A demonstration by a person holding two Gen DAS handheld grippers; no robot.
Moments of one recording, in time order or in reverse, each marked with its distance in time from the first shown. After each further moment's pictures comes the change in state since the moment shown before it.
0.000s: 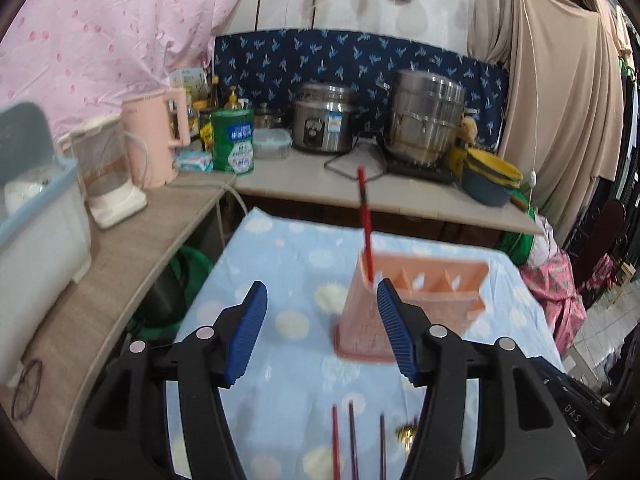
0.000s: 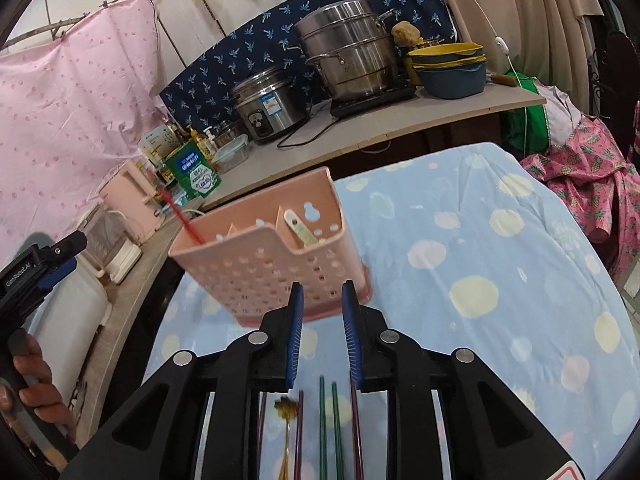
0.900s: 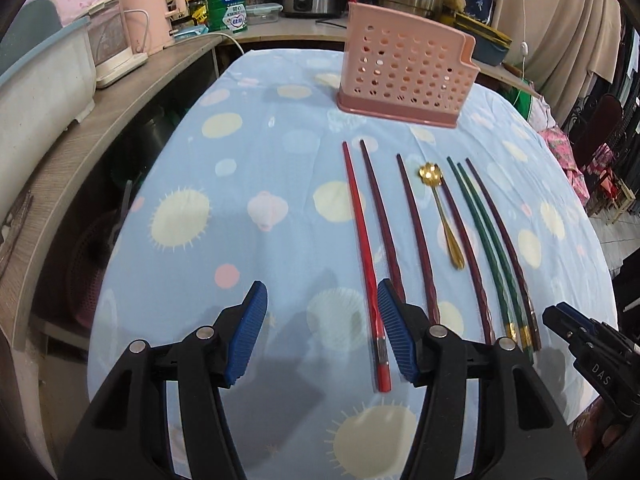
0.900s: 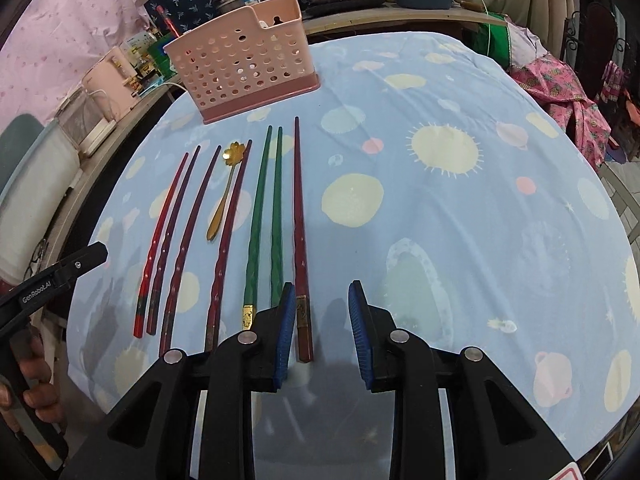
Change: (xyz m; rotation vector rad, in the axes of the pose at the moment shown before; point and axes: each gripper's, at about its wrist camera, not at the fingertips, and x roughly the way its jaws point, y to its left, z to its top) left arm -0.032 0.010 -0.193 0.078 0.370 -0.004; right arm -0.054 -0.020 -0.171 -0.076 0.260 -0.129
